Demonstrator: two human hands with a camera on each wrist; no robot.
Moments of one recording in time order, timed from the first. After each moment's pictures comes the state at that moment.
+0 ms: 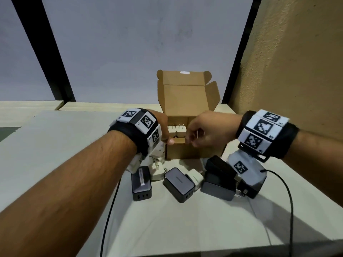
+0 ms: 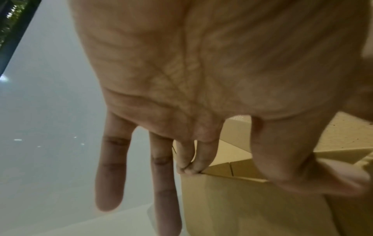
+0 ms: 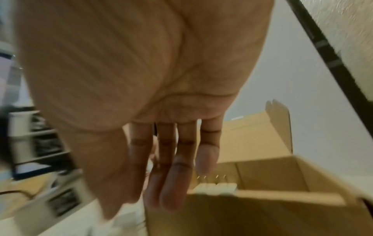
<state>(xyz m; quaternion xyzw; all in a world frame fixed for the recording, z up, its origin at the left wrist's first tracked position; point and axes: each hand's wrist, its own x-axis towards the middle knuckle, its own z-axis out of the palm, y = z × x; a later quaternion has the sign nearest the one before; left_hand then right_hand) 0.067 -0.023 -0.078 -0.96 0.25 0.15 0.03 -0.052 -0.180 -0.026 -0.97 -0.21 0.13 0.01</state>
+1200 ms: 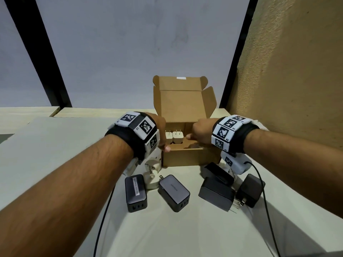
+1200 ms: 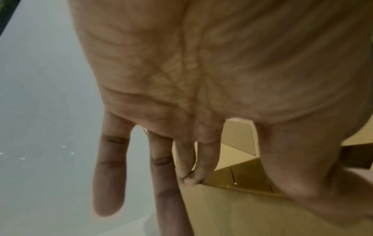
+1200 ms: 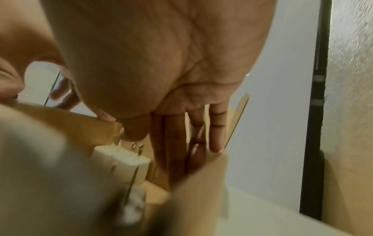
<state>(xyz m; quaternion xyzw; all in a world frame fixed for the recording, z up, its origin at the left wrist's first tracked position) 0.079 -0.032 -0.081 -0.96 0.24 0.12 0.07 0.017 -0.194 -0.069 -0.98 -0.02 0.12 -0.15</state>
